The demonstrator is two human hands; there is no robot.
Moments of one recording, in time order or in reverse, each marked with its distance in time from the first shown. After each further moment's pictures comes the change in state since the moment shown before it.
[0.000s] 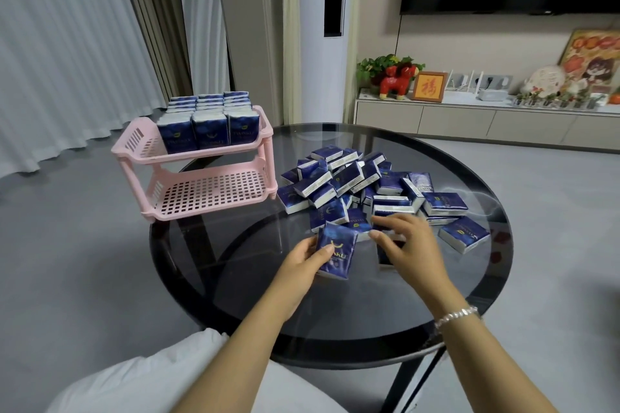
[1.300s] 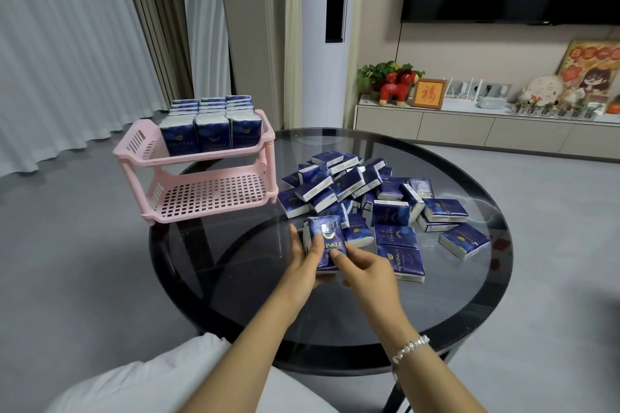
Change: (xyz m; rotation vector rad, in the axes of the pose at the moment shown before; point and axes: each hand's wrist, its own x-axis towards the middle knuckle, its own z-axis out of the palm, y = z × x) left_hand -0.001 0.002 0.007 -0.005 0.023 0.061; right_hand -0.034 -0.055 0.043 0.682 -0.081 0.366
